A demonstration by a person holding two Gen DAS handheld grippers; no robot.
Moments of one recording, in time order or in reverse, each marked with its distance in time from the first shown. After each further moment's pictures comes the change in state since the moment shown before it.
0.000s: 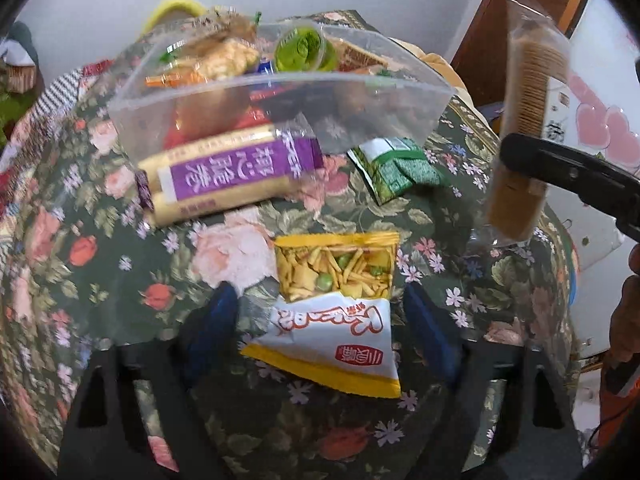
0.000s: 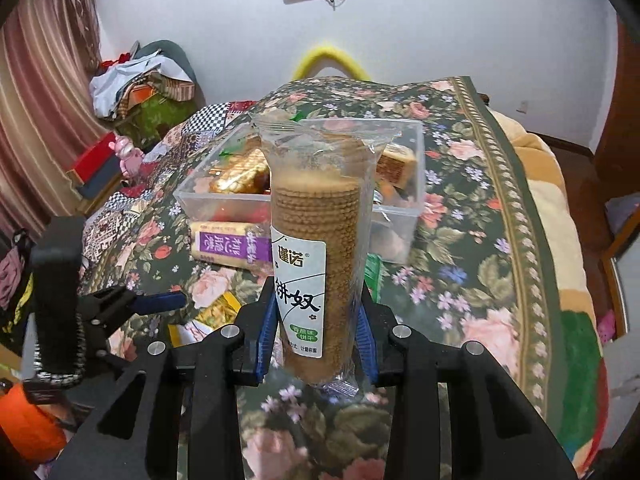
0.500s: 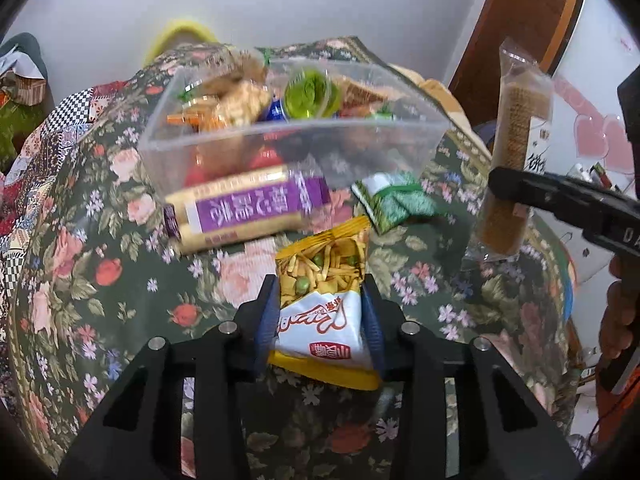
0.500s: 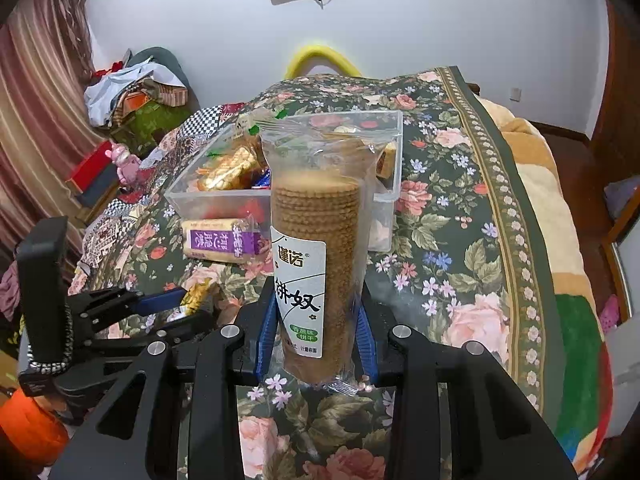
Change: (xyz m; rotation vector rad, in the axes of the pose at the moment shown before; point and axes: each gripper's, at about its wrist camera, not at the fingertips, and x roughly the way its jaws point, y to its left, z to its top) left arm -0.034 0.002 0.006 0.022 -0.101 0.029; right arm -0.006 -0.010 -0.003 0.033 -0.009 0.005
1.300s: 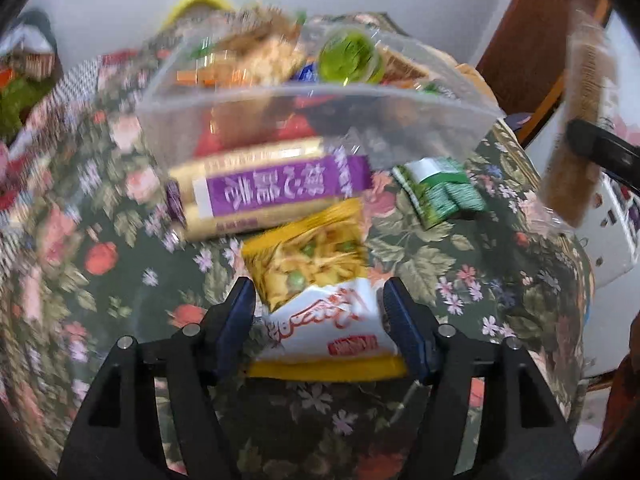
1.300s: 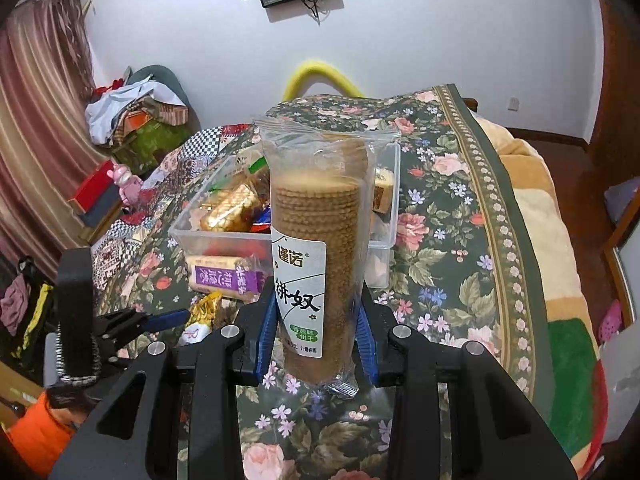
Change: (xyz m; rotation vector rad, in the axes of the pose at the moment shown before) left arm 0.047 0.020 0.004 -0.079 0.102 0.033; right arm -0.005 -0.005 0.019 0.028 -0.043 0.011
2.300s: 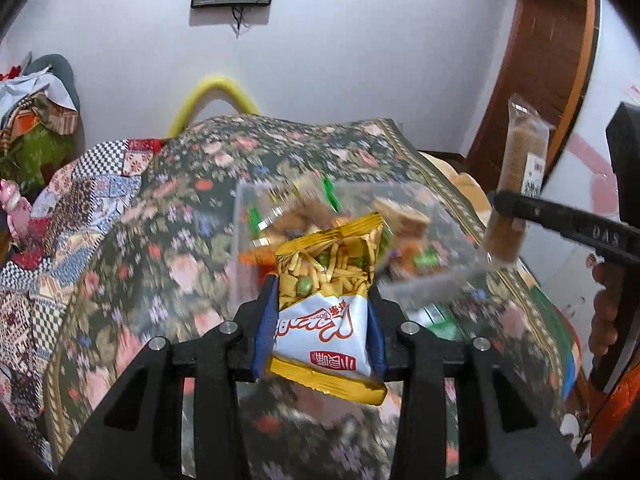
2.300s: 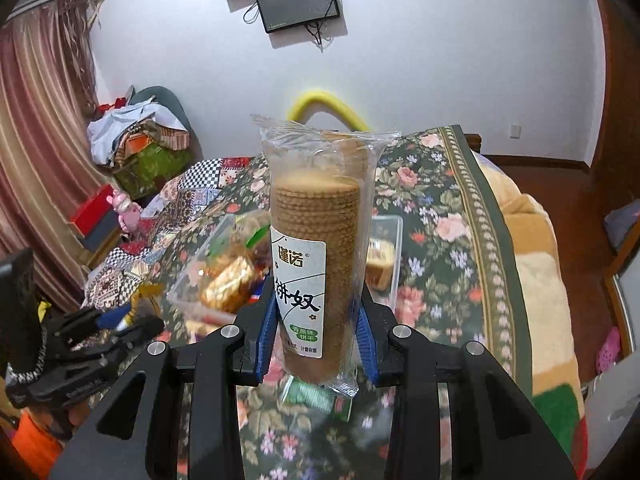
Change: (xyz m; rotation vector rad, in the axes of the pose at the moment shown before) left arm -0.095 0.021 0.075 0.025 -0.317 0.041; right arm 0.012 0.001 0.065 -0.033 -0.079 -0.002
